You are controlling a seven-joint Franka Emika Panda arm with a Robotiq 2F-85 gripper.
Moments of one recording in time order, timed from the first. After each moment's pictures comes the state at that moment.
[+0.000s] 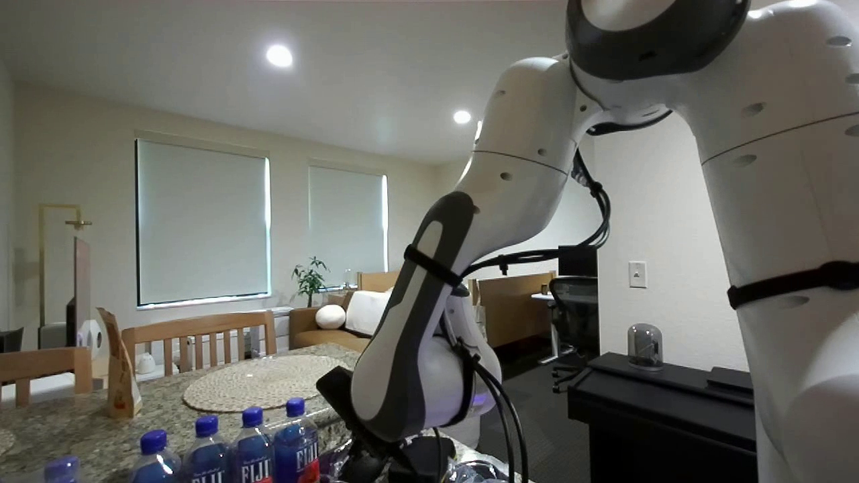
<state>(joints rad) 0.08 0.15 0.18 -2.66 0.37 3.43 1.20</state>
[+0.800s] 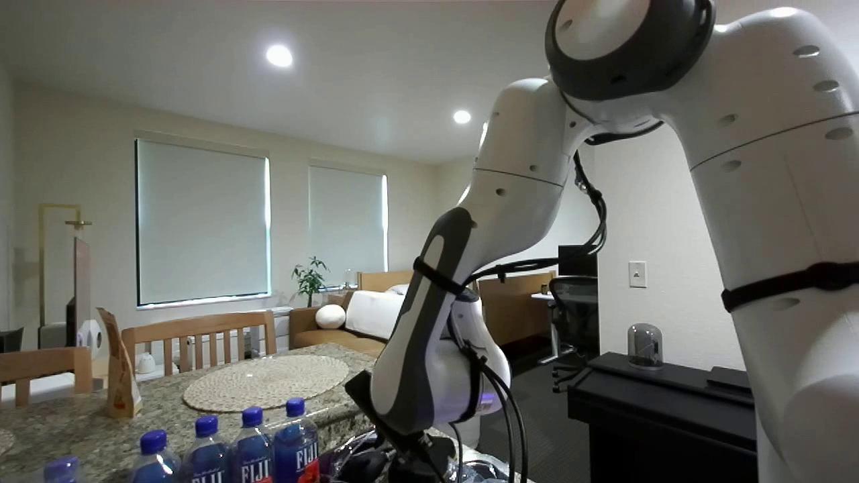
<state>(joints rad) 0.07 0.20 0.07 -2.64 0.37 3.39 1.19</state>
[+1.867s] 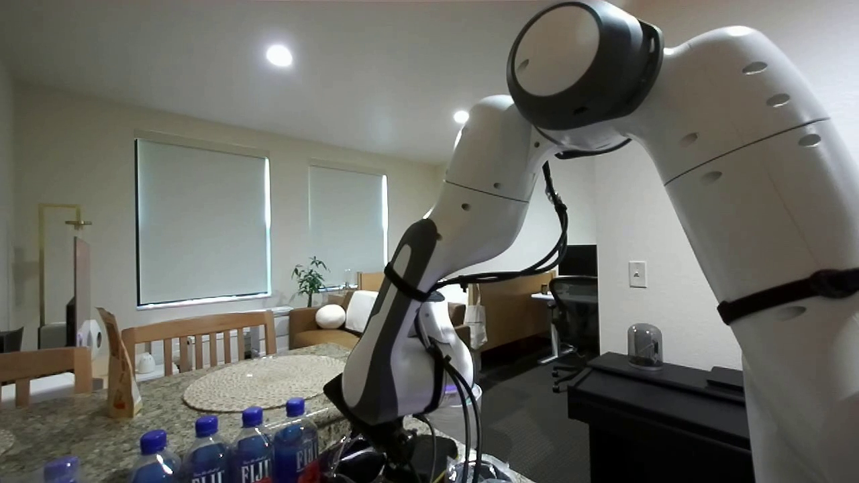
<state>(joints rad) 0.21 0.31 -0.08 -2.46 0.37 3.25 1.19</state>
